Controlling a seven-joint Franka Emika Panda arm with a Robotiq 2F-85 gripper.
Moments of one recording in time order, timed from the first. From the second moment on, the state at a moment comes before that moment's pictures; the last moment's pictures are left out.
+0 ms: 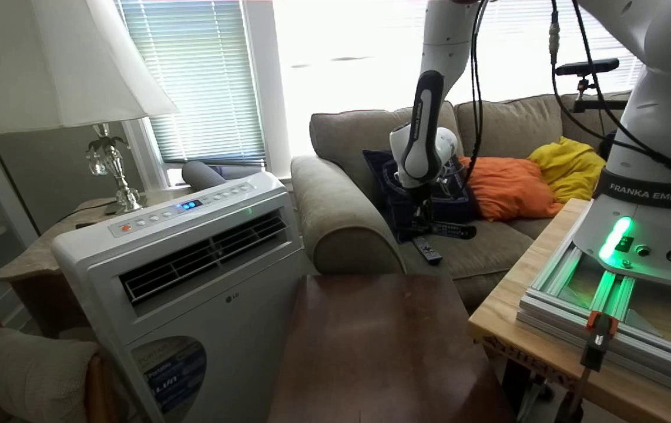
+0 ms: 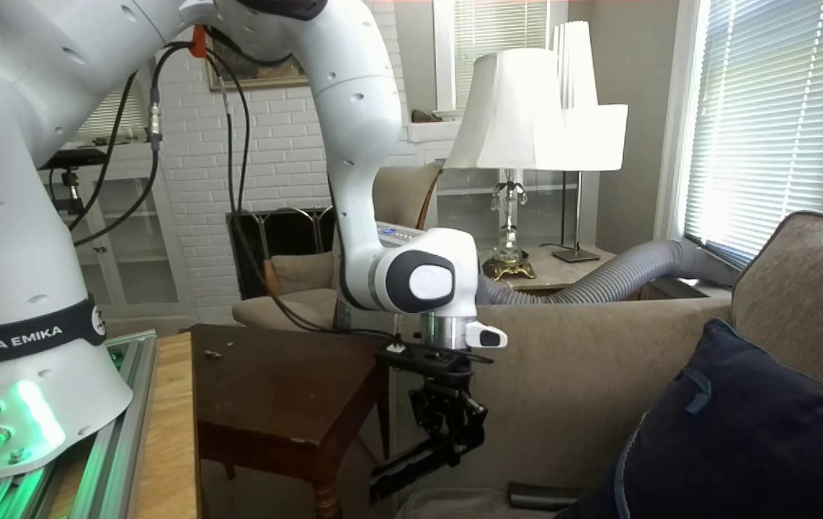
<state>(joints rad) -0.01 0.87 -0.21 -2.13 -0.28 2.82 -0.19</state>
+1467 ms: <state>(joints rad) 0.42 0.58 -0.34 -2.61 -0.52 3.04 -0.20</state>
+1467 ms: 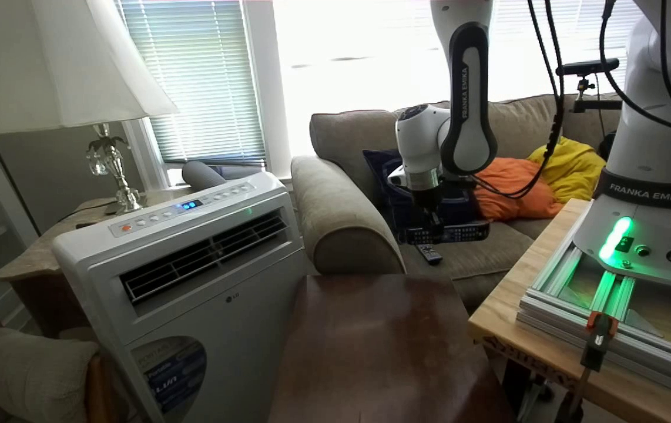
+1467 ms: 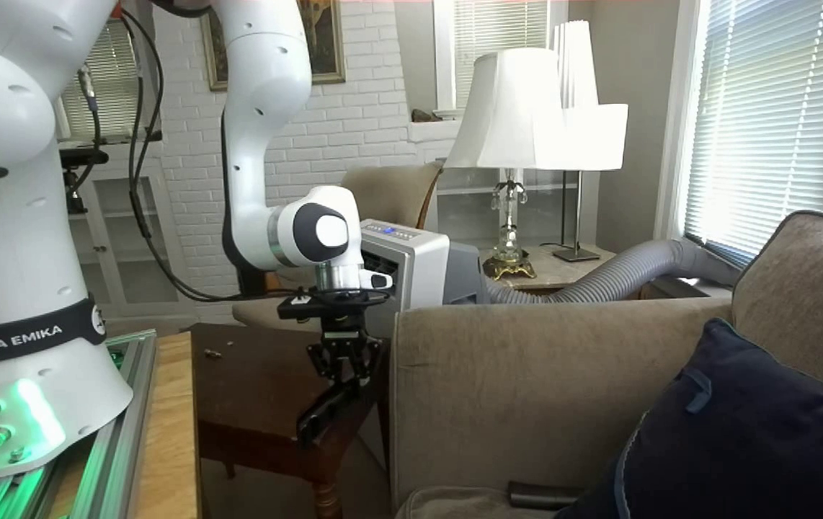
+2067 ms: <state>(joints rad) 0.41 0.58 -0.17 -2.63 -0.52 3.06 -0.20</state>
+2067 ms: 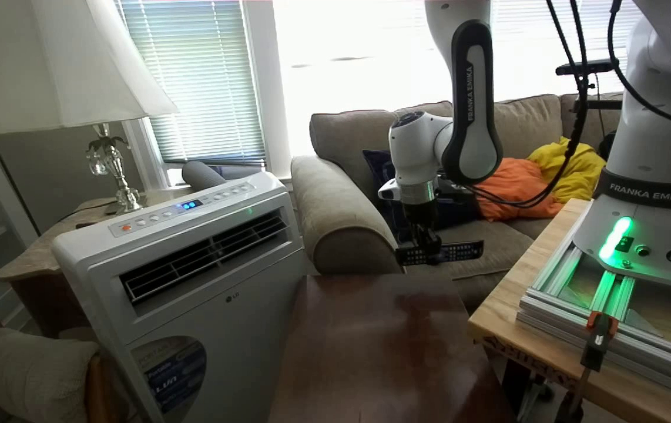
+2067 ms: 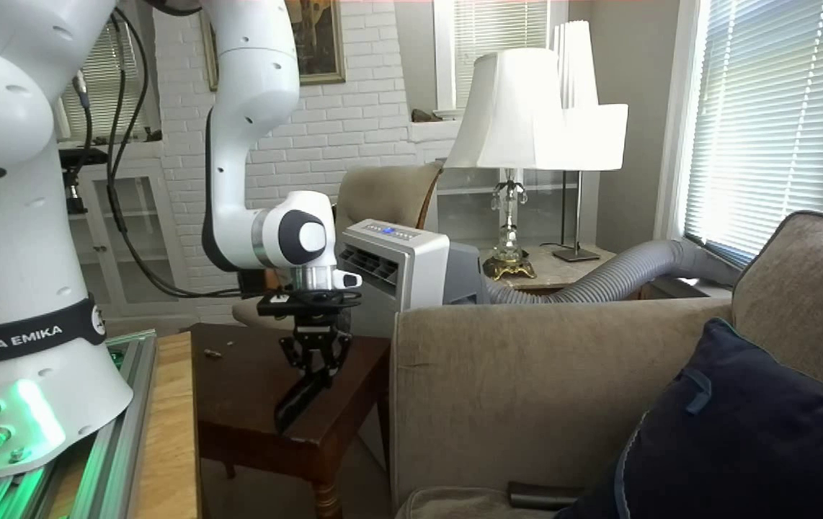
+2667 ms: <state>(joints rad) 0.40 0.60 -0.05 -2.64 -0.51 3.15 -0.18</state>
